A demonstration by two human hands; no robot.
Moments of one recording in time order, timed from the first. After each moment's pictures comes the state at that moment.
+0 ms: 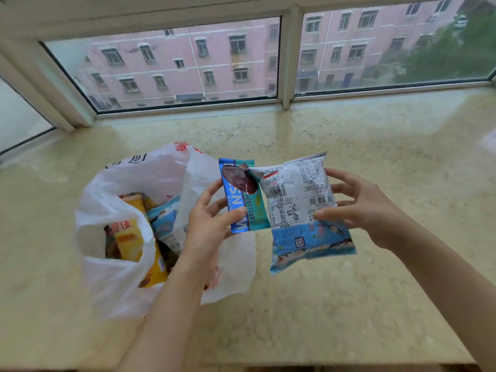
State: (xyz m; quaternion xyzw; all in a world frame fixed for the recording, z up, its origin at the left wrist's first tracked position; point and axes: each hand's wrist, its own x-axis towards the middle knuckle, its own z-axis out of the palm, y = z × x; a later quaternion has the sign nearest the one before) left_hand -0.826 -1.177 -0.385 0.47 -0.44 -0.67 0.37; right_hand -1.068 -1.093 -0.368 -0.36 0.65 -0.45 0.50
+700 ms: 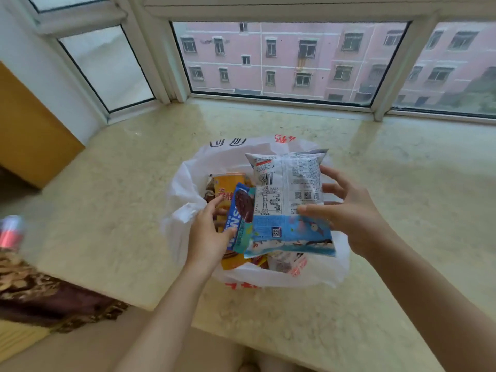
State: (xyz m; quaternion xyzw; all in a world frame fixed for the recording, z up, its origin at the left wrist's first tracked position) left_hand -0.641 -1.192 -0.426 0.64 -0.58 -0.38 0.33; right_hand -0.876 -1.170 -0.363 -0.40 0.59 -0.47 0.52
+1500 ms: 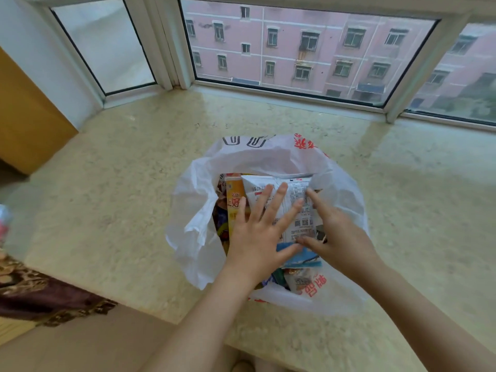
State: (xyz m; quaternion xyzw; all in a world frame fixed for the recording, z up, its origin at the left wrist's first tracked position) left_hand -0.674 -1.203 -0.453 0.49 -0.87 0.02 0.10; right_hand -0.855 -1.182 -0.428 -0.71 0.65 -0.17 0.20
